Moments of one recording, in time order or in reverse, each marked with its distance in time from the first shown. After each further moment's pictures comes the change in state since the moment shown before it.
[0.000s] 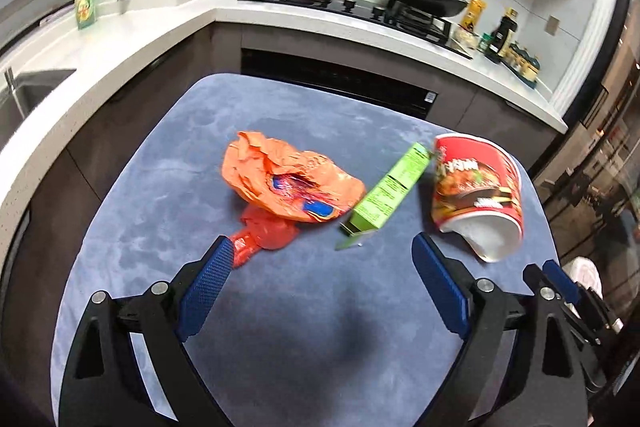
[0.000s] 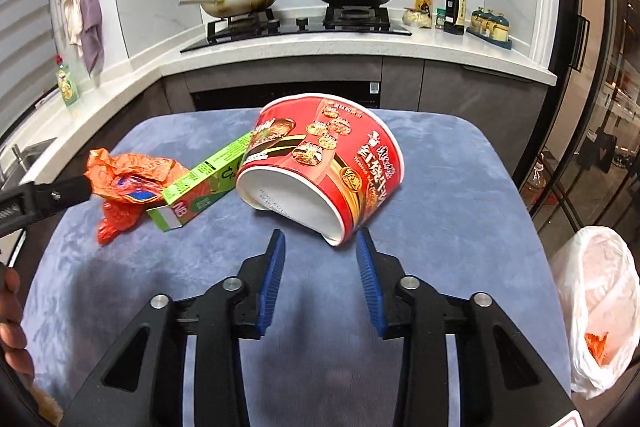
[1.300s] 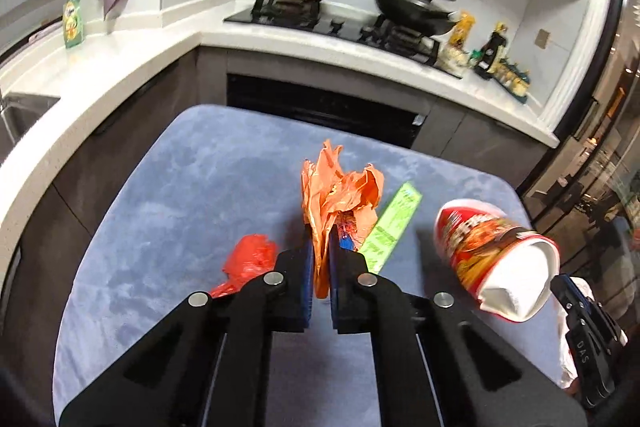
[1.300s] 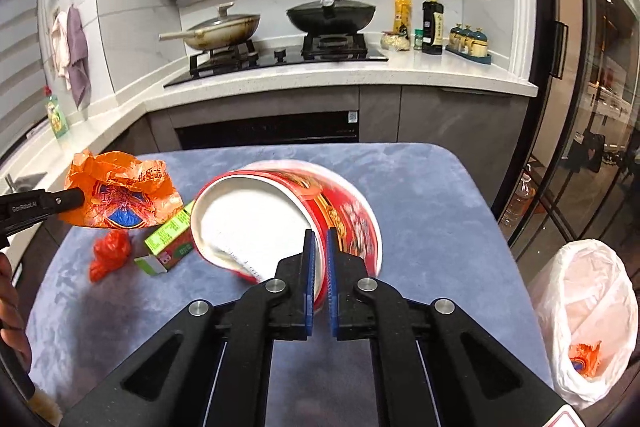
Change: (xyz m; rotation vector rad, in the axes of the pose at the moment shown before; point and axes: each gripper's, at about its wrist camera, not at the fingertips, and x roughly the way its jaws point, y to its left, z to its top) left arm -0.003 -0.018 0.032 0.033 -0.072 -0.046; right arm -0.022 -0.026 0.020 0.056 -0.106 -0.034
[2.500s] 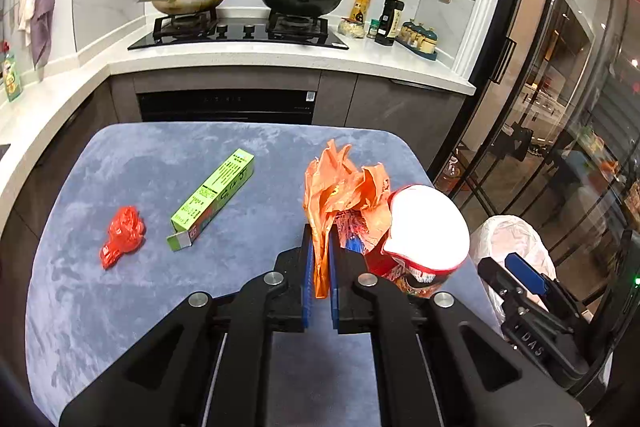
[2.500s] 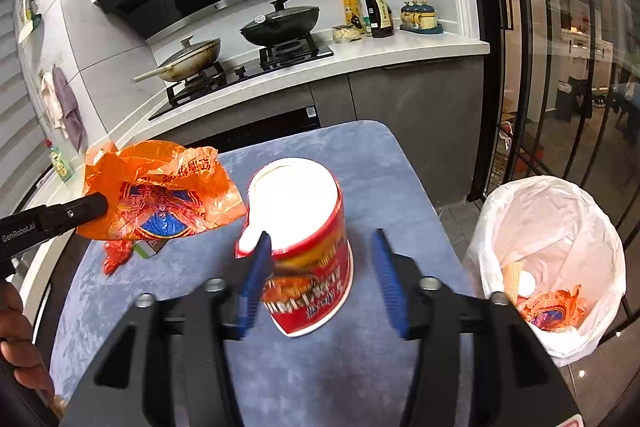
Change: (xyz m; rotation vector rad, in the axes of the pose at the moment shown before) left arm -0.052 -0.145 -0.057 0.189 0.033 -0.165; right arm -0.062 -0.105 -0.034 0.174 0.007 0.027
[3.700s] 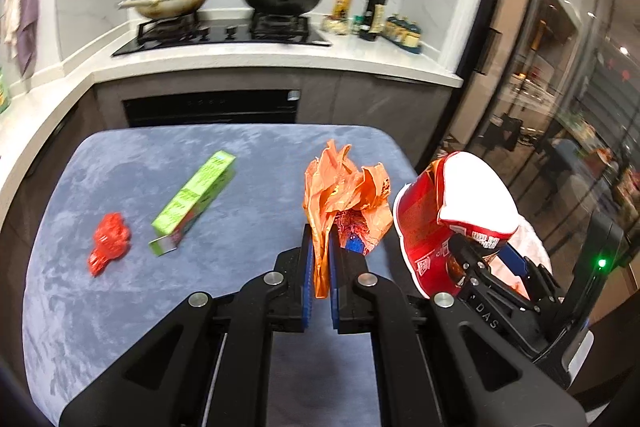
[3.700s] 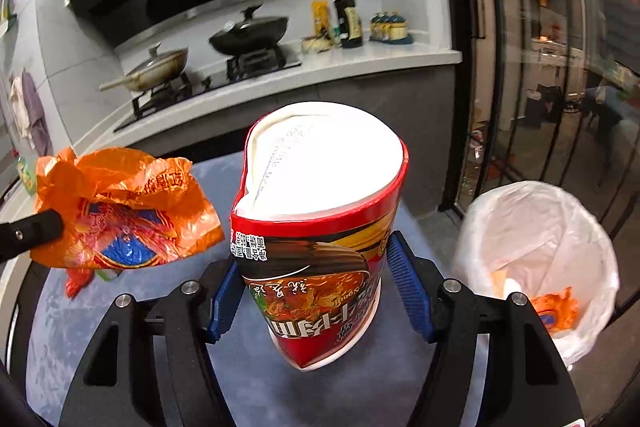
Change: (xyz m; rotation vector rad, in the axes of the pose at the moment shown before) left arm 0.001 -0.026 0.001 0.061 0.000 -0.052; right arm 0.015 -0.008 0.004 0.034 -0.062 -0.137
